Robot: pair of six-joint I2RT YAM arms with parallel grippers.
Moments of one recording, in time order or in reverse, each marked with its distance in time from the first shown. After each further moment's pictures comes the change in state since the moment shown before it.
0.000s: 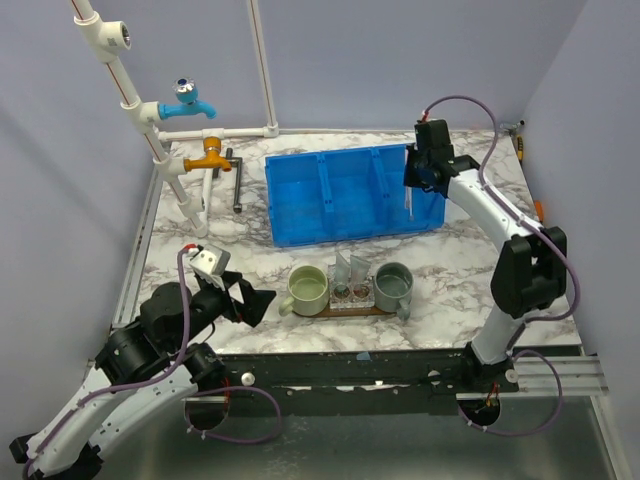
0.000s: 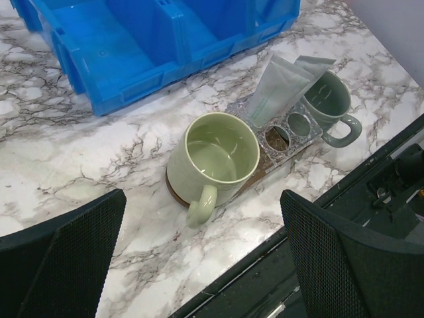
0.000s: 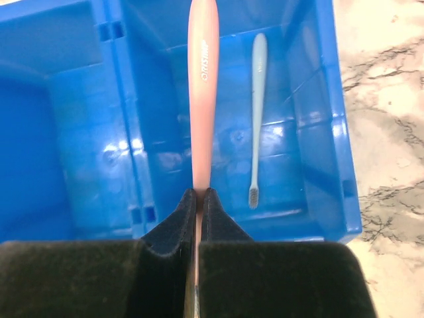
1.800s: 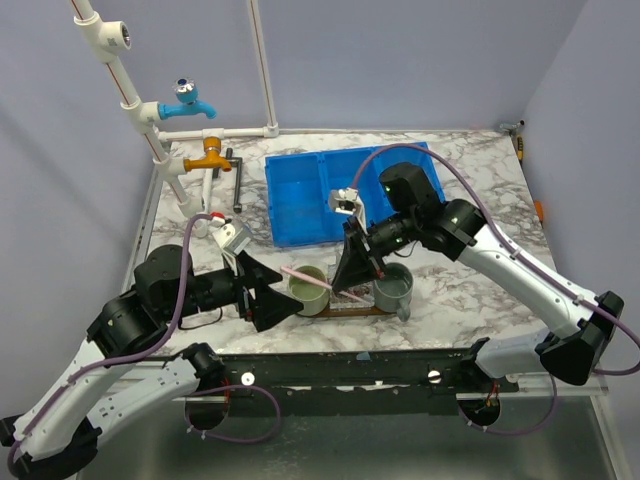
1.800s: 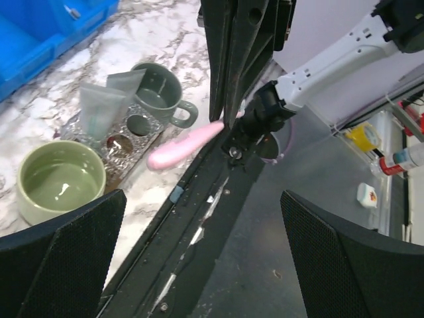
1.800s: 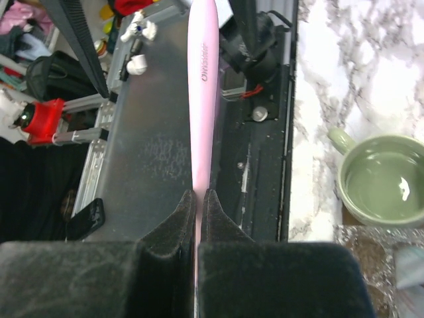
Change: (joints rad) left arm 0.006 0.314 0.330 0.011 0.488 -0.104; right arm 0.481 -0.439 -0.139 -0.219 -1.225 -0.348
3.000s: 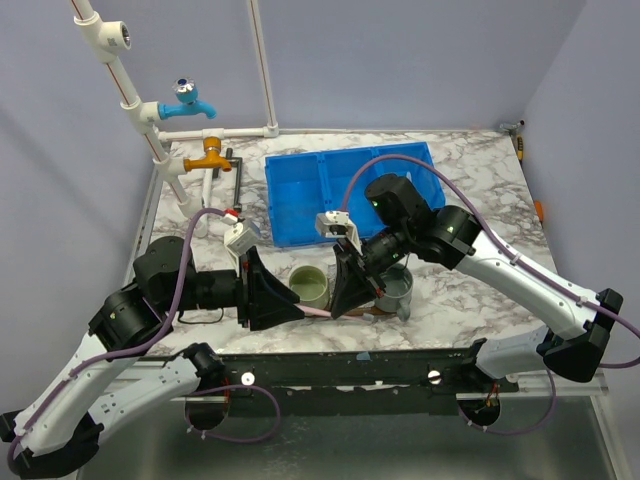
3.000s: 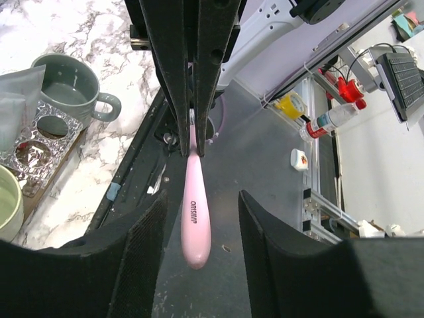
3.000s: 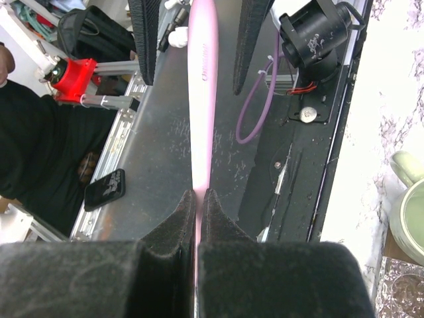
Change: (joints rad) left arm 0.001 0.057 0.049 0.061 0.272 -0.080; right arm 0.146 0.005 0.064 -0.085 -0.054 -0.071
